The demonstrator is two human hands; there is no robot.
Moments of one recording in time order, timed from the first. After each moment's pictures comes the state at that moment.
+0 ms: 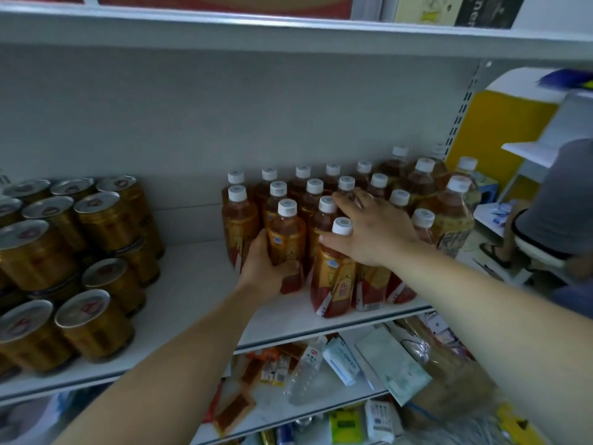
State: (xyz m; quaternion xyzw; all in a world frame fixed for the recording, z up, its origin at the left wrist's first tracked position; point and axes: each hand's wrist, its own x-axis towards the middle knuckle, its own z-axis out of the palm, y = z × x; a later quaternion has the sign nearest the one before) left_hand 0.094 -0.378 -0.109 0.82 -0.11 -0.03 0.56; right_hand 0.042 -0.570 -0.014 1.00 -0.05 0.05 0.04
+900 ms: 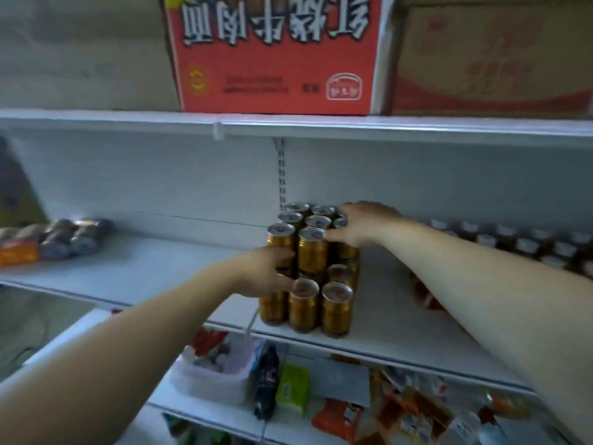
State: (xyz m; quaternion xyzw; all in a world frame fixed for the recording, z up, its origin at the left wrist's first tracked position) left_hand -0.010 -0.023 0.033 0.98 -0.09 -0.06 0.14; right_hand 0.070 -0.221 0.074 0.99 0.14 0.01 -0.03
